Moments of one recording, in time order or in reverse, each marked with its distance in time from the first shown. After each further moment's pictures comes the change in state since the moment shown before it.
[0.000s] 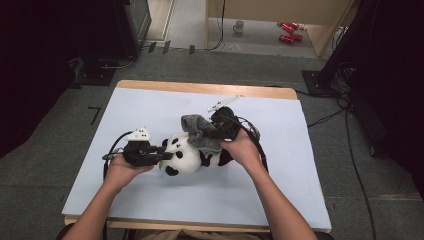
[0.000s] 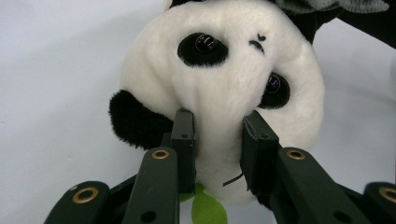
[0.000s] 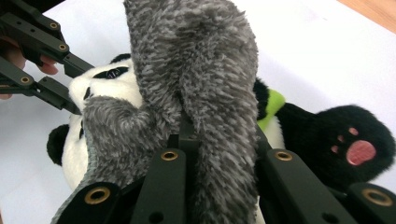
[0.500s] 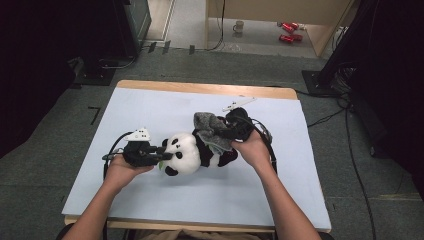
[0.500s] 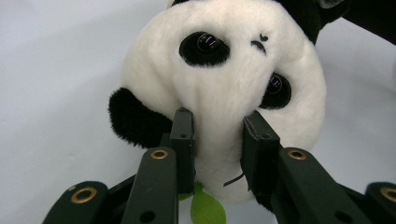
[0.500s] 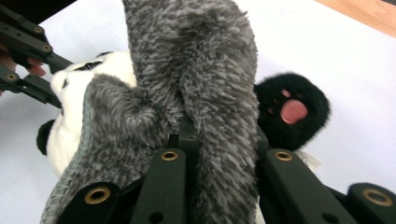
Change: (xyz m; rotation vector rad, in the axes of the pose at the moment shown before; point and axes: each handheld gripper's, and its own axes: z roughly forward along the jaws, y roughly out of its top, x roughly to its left) left arm 0.001 -0.002 0.001 0.003 0.002 0.000; right arm -0.023 -0.021 -0.017 -0.049 -0.020 0.066
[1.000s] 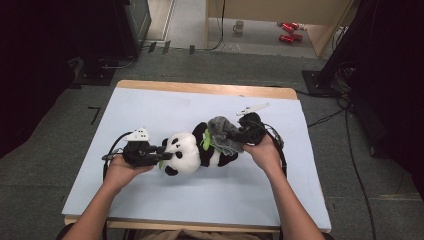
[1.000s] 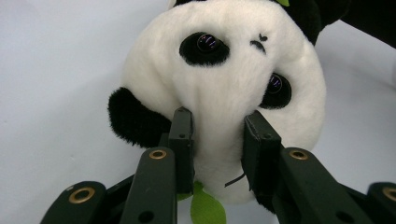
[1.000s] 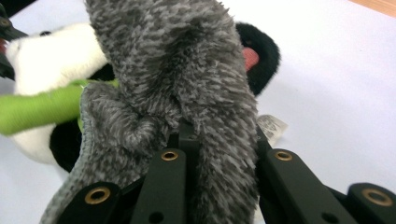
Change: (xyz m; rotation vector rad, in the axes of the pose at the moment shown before) left arm 0.001 -0.001 -0.001 -0.016 -0.003 -0.002; right arm -0.027 -0.029 -0.010 -0.001 -0.030 0.035
